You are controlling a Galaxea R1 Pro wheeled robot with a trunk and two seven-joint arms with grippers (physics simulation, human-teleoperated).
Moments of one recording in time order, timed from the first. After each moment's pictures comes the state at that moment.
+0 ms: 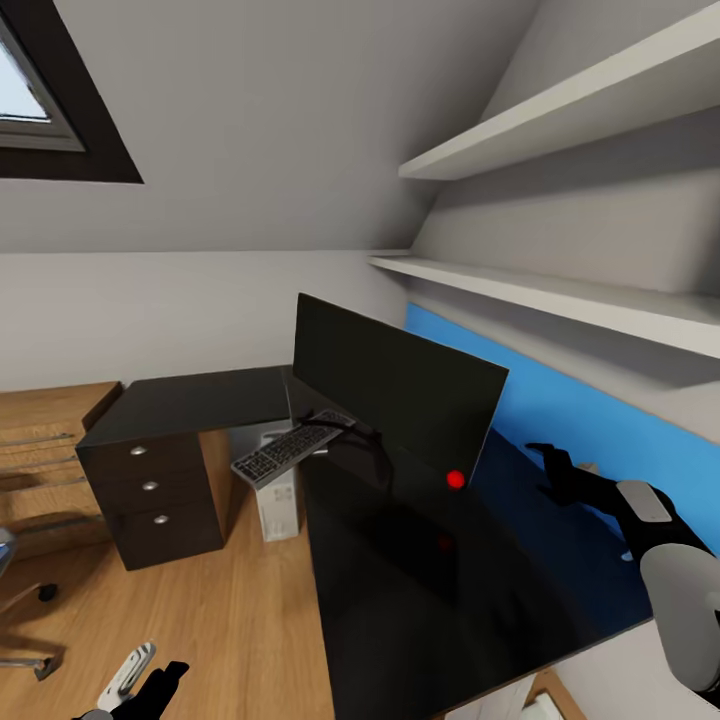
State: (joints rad) left arm -0.16 0.13 0.23 -0.84 1.01 0.39 0.25; right arm -0.91 -0.29 -0.47 -0.45 -0.93 0.67 0.04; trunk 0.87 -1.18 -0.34
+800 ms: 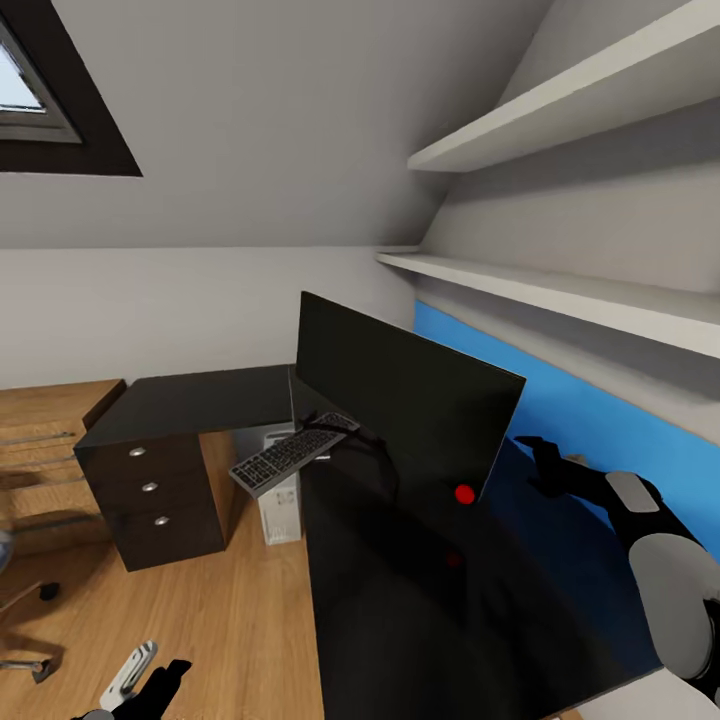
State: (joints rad) left arm -0.16 0.13 0.22 -0.84 1.02 0.39 0.24; right arm -0.94 -0.27 -0.45 -0.45 -0.92 0.69 0.04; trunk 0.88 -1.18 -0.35
